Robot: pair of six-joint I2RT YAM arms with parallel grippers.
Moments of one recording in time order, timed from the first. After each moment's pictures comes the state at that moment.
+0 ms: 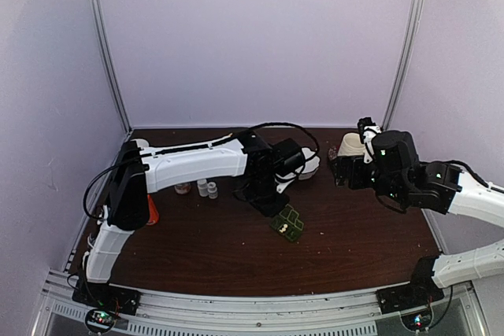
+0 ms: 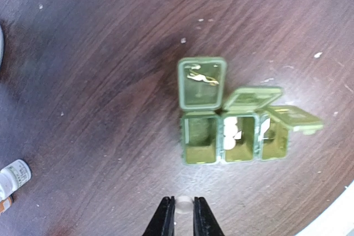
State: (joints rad) left arm -1.08 2.29 2.09 -1.12 -0.07 -0.27; right arm 0.86 0.99 0.84 -0.38 0.54 0.45
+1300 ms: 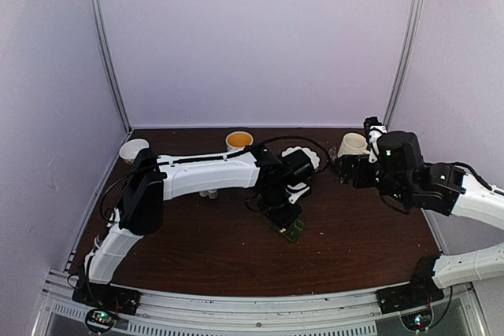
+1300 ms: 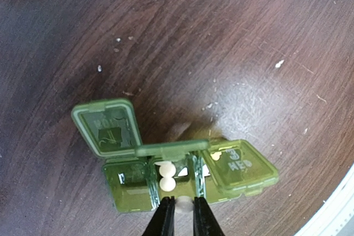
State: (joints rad) left arm -1.11 2.39 2.13 -1.02 0.07 -0.25; right arm 0.84 0.95 0.83 -0.38 0.56 0.45
